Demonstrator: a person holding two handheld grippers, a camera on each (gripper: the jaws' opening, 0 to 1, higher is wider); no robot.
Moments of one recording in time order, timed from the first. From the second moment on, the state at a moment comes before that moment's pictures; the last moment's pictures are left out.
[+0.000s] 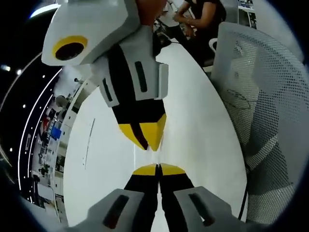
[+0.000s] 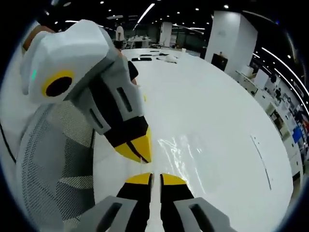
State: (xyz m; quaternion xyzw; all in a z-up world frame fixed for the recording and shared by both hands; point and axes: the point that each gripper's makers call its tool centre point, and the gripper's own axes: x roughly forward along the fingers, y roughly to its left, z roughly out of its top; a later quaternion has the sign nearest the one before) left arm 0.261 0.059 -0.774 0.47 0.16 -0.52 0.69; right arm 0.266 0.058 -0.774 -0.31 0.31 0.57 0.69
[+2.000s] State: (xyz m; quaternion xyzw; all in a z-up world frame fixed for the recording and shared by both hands) left arm 0.293 0.059 -0.779 0.41 0.21 -0.49 0.74; right arm 0.342 0.054 -0.737 -0.34 0.22 0.45 0.80
